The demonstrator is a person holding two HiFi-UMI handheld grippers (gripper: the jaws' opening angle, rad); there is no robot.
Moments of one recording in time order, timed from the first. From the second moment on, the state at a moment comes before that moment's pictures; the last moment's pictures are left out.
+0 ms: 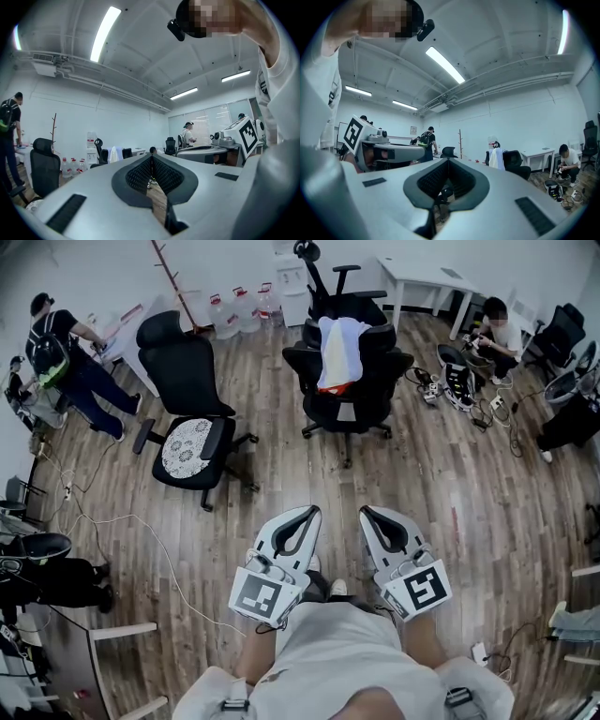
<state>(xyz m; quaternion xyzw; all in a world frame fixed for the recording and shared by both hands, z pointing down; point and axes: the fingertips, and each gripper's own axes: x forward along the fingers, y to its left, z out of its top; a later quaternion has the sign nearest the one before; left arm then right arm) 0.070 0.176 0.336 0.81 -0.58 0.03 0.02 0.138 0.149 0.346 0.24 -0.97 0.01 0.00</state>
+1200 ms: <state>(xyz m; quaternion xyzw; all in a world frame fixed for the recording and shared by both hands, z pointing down) -0.024 0.089 0.344 0.82 -0.57 0.03 0.03 0.048 0.063 0.350 0.27 -0.96 0.01 0.01</state>
